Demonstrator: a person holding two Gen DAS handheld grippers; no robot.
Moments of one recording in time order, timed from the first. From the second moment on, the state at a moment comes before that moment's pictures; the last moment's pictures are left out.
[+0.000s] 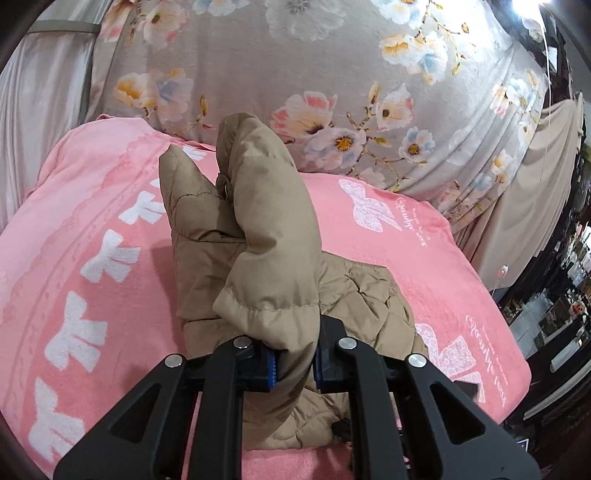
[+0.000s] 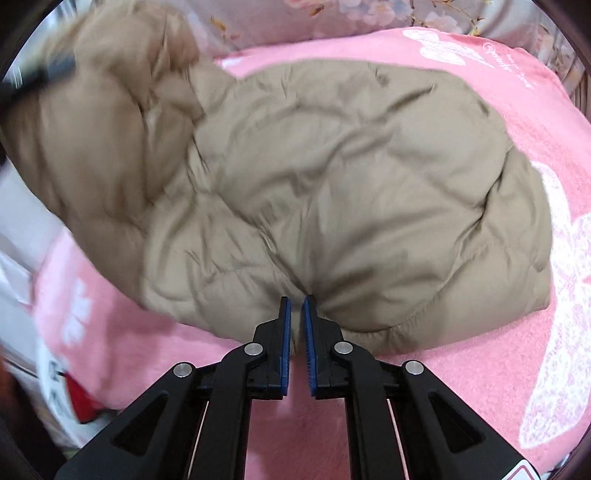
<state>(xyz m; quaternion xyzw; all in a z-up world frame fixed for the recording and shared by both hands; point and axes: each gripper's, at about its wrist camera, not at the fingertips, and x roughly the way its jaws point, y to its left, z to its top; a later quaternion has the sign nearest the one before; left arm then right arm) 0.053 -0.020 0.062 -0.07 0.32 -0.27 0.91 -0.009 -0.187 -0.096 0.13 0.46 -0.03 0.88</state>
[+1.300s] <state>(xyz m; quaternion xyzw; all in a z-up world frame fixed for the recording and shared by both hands) 0.057 0.005 0.054 -0.06 0.37 -0.19 0.91 0.027 -0.240 0.068 0.15 0.34 0.00 0.93</state>
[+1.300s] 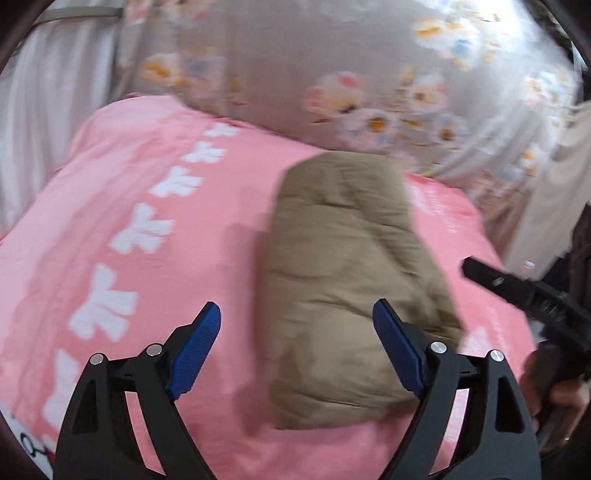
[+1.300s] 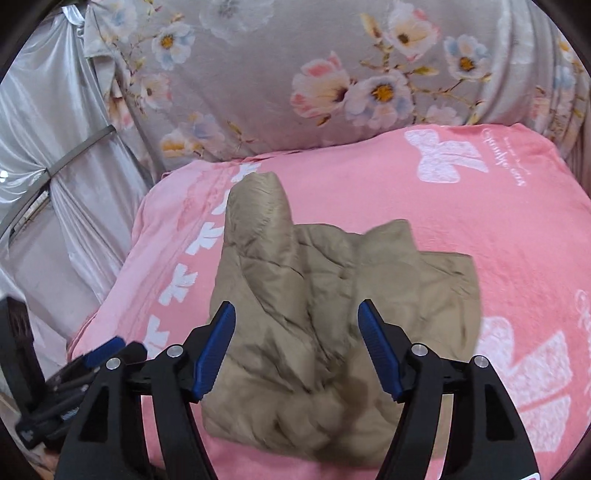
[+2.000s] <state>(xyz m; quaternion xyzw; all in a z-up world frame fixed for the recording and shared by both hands) 0.097 -0.044 0.062 -0.04 0.37 -0.22 0.90 0.030 -0.319 0.043 0.18 0.34 -0.08 0.92</state>
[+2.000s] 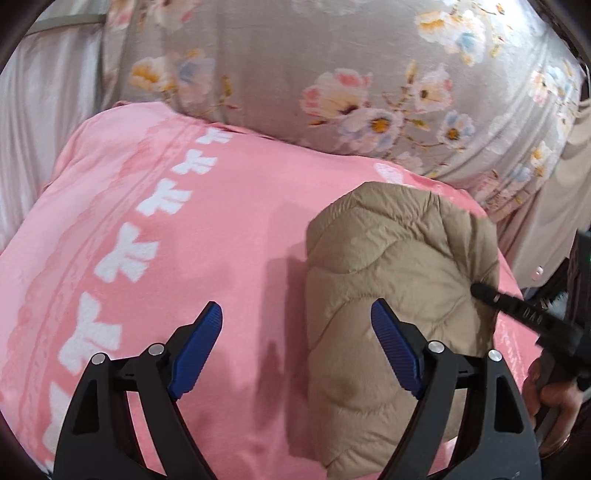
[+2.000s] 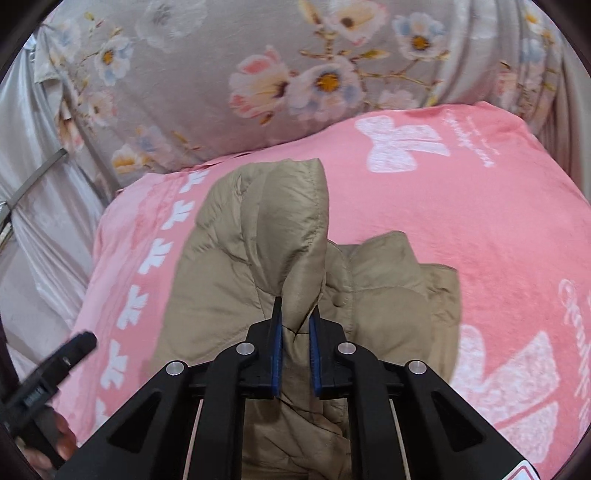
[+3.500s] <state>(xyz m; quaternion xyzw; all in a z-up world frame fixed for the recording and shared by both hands) 0.125 -0.224 -0.050 0.08 0.38 -0.20 0.90 0.021 -0.400 -0.080 0.25 0.33 -0.12 0.90</state>
